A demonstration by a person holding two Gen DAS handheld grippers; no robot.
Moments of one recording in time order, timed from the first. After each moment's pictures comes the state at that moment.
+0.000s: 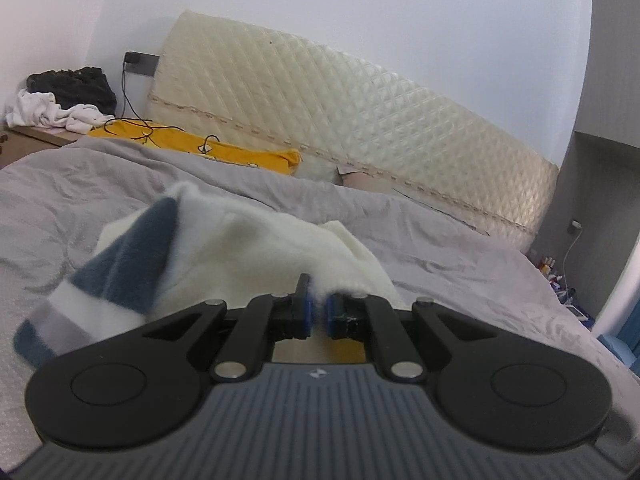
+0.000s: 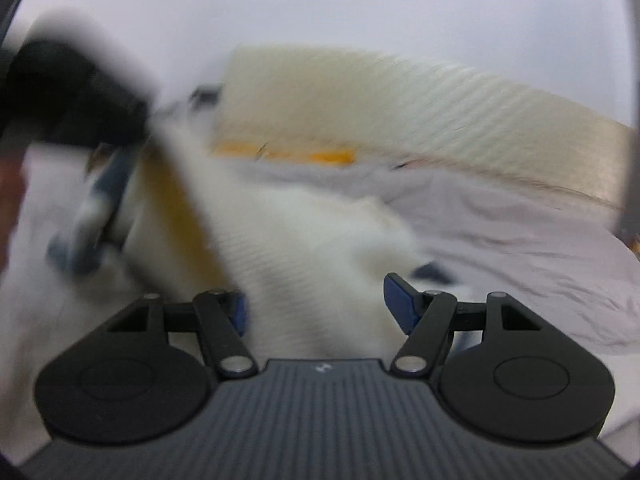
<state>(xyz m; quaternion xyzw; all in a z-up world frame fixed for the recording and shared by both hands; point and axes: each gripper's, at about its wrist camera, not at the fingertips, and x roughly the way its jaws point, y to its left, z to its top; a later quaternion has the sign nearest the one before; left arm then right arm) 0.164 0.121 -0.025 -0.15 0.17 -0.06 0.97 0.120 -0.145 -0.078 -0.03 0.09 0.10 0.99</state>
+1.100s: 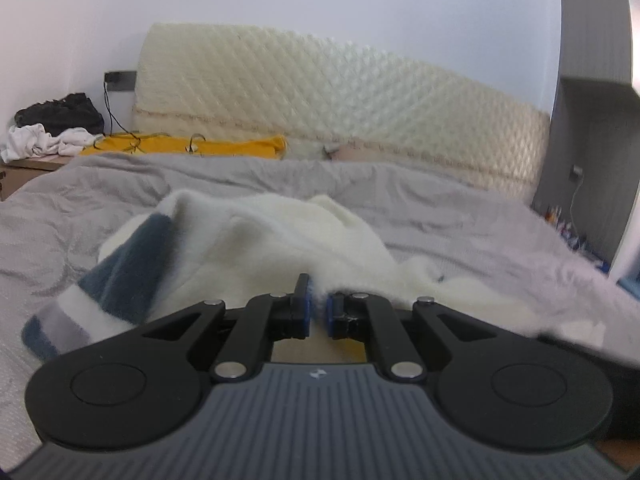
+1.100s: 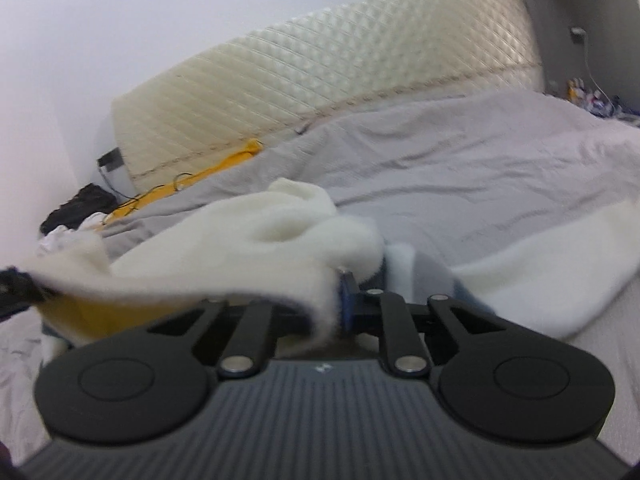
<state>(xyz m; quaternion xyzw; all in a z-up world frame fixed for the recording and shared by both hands) 0.135 0.061 -0.040 -0.06 0.19 -0.06 0.98 0.121 -0.200 -0.094 0.15 0.17 0.03 0.97</state>
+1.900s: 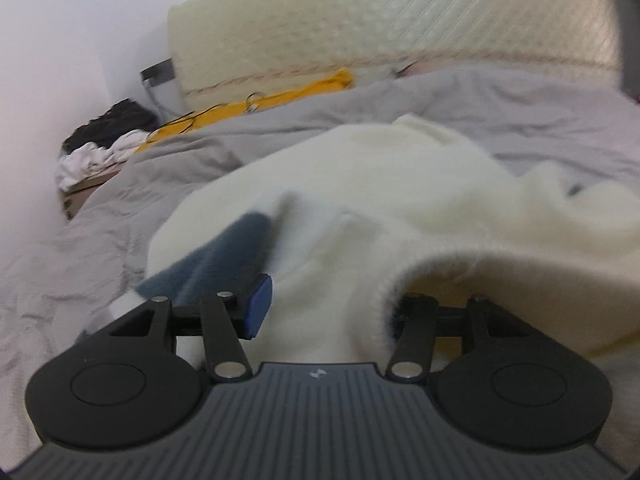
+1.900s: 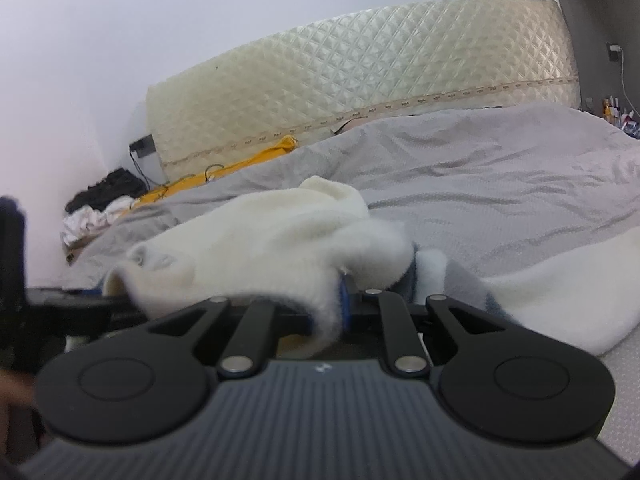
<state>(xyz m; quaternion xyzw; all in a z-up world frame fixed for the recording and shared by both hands) 0.232 0.044 -0.092 0.08 0.28 0.08 0.95 0.135 -0.197 -0.096 0.10 0.18 0.07 0.98</state>
